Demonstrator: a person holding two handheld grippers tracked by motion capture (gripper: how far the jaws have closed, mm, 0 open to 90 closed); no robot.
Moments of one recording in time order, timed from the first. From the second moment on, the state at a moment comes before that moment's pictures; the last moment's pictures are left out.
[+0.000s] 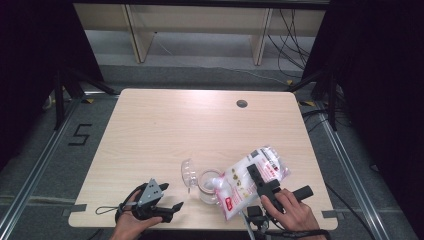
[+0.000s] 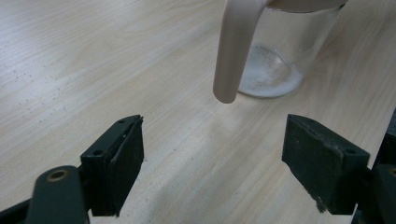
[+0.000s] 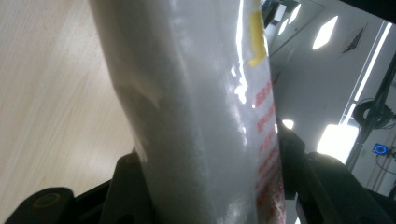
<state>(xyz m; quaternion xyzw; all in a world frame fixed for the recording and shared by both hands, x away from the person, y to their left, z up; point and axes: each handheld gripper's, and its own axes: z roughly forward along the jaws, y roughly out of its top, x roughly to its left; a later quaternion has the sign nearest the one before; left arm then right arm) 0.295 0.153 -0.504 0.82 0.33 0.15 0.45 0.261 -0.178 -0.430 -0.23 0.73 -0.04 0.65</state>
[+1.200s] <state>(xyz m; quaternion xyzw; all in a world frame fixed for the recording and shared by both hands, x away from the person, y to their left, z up) 0.295 0.153 -0.504 0.82 0.32 0.16 0.45 0.258 -0.186 -0.422 -0.22 0.73 -0.04 0.65</state>
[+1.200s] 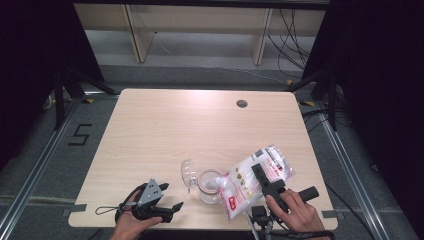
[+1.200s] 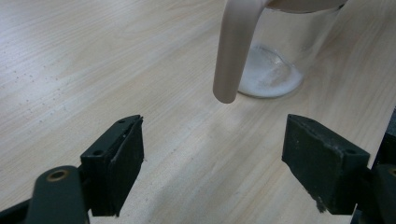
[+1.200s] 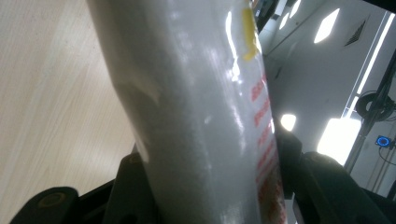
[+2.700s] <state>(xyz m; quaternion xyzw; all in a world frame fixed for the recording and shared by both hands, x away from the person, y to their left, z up) 0.295 0.153 -0.504 0.82 0.32 0.15 0.45 0.263 -0.192 -0.424 -0.20 0.73 -0.01 0.66</state>
